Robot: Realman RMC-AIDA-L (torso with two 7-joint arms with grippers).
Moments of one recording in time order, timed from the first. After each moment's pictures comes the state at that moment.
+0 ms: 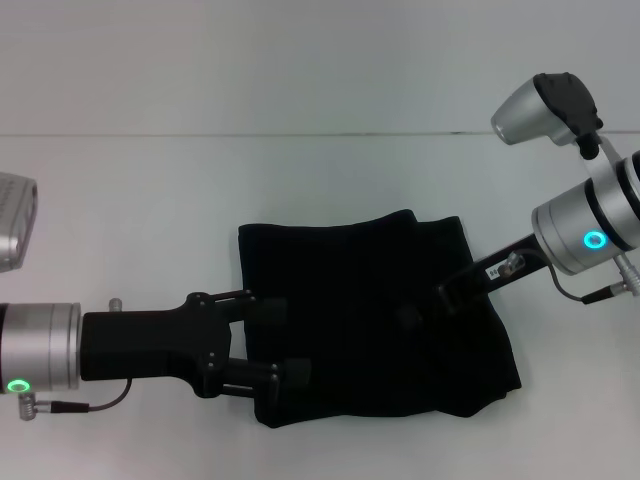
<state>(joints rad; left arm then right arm) -0.58 -2.12 0.46 0.62 2.22 1.78 -1.37 0.93 2.00 -1.06 -0.53 -2.30 -1.35 2.26</state>
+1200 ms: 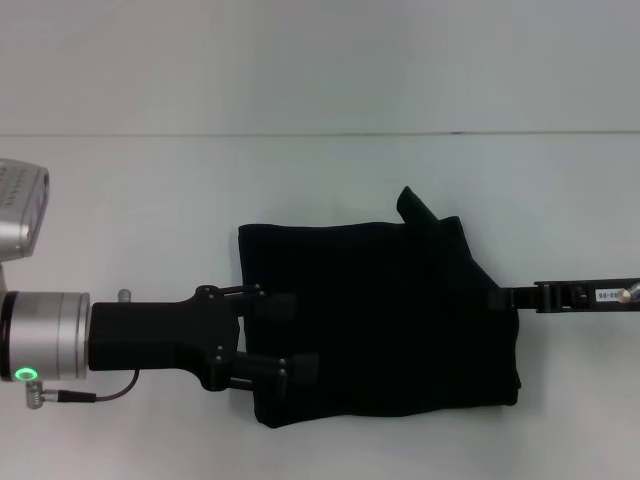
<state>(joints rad) -0.60 -2.11 0.47 0.62 2.22 1.78 -1.38 0.62 2.00 -0.72 -0.59 -2.18 -1.38 2.07</state>
